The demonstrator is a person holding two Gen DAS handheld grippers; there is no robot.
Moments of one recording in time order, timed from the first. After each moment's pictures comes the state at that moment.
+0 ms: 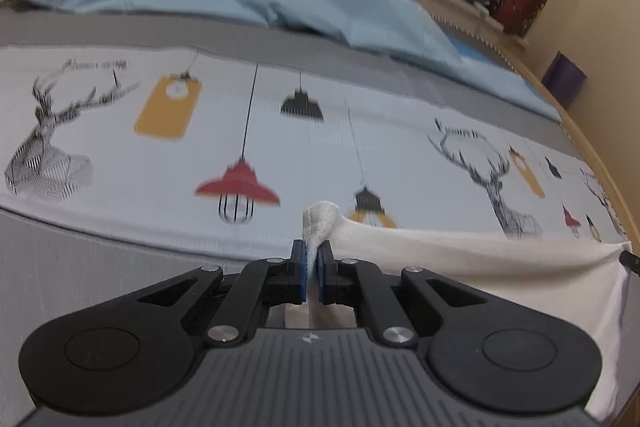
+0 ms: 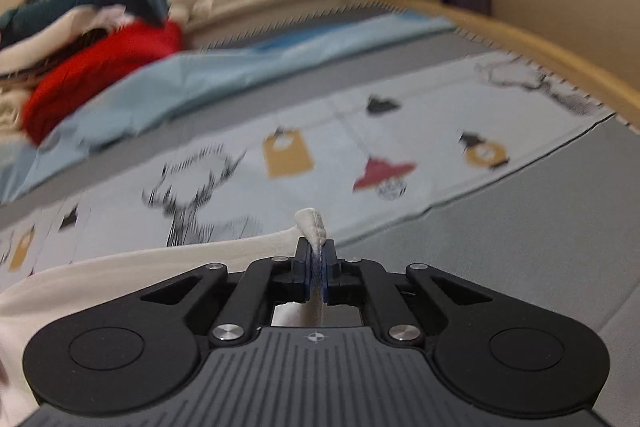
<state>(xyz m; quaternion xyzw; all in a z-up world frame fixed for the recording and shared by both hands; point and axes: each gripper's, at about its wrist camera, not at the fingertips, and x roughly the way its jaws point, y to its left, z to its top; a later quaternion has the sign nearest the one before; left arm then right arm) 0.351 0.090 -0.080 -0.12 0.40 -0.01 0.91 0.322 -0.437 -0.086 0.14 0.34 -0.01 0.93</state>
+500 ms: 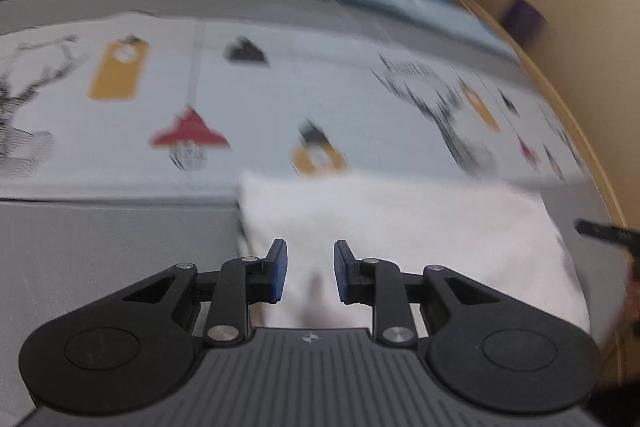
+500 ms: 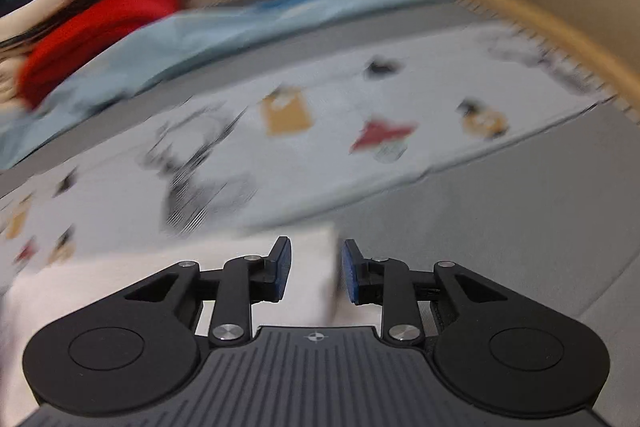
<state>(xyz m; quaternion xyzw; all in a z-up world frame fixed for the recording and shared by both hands) 0.332 0.078 -0.073 -0.09 0.49 -0.11 0.86 0.304 -0.435 -0.088 0.12 0.45 0.06 0.89</state>
